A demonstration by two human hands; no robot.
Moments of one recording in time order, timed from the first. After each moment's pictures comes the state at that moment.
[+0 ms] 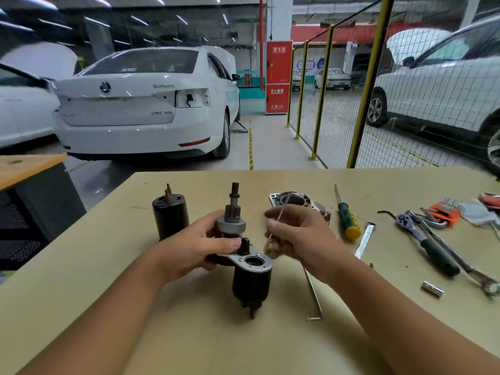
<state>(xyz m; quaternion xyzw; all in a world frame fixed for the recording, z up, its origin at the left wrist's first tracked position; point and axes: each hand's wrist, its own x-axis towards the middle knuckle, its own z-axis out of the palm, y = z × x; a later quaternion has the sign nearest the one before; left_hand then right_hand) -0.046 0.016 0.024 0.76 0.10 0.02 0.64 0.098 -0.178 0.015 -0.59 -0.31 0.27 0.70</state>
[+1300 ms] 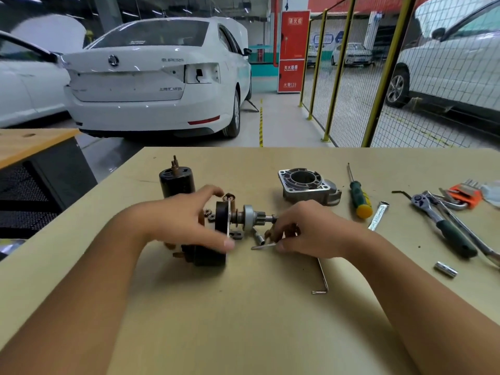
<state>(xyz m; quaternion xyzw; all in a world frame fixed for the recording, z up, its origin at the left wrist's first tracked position) -0.067 0.032 0.051 0.93 0.22 -0.08 0.27 0.107 -0.188 0.021 -0.79 -0.59 0.08 0.17</state>
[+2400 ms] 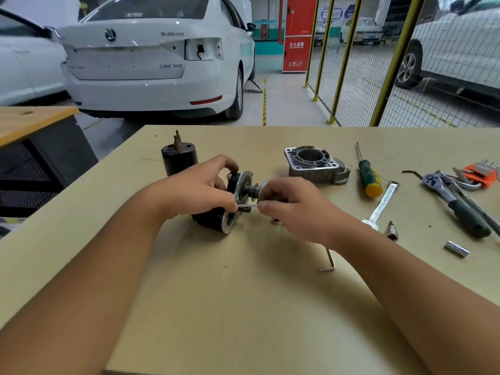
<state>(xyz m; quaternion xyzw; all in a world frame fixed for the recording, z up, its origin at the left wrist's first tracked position) -0.052 0.018 0.041 0.90 0.19 0.03 0.39 0.068 -0.169 0.013 -0.75 -0.50 0.14 0.41</state>
